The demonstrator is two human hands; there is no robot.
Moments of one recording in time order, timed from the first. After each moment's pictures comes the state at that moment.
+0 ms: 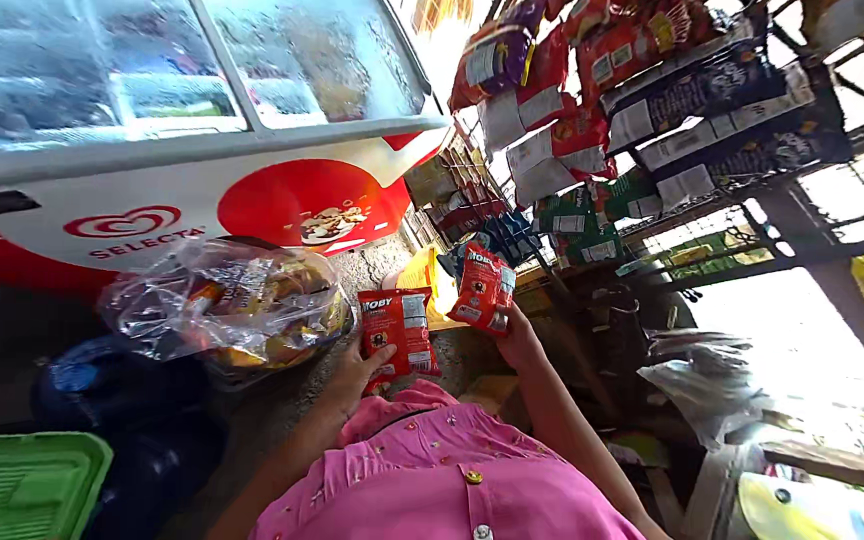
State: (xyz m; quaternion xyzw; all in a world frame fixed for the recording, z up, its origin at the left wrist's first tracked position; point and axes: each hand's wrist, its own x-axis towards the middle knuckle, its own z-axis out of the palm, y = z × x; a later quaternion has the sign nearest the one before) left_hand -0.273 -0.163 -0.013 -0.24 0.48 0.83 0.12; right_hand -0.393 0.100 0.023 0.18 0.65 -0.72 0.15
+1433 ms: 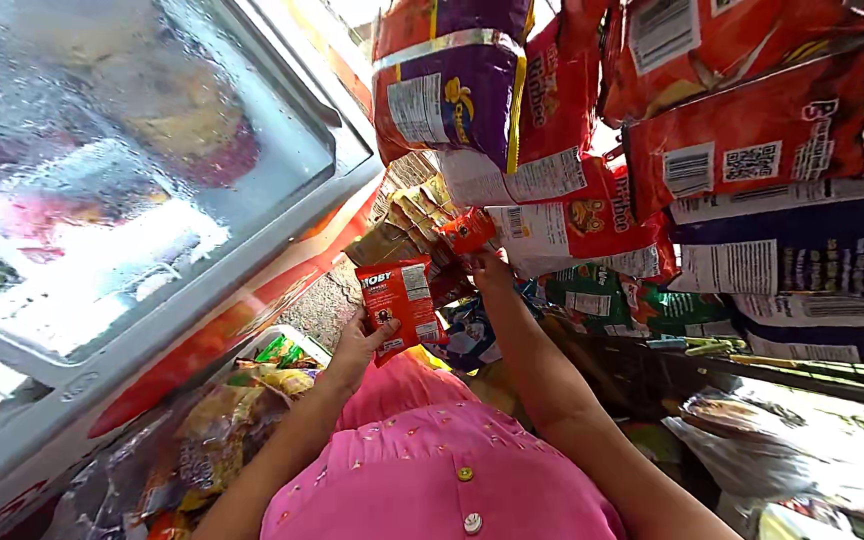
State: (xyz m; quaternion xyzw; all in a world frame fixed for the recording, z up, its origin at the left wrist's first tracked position) left_hand -0.660 -0.186 -0.043 -0.21 0.51 0.79 0.27; right_hand -0.767 0.057 -0.056 0.46 0.66 -0.59 -0.01
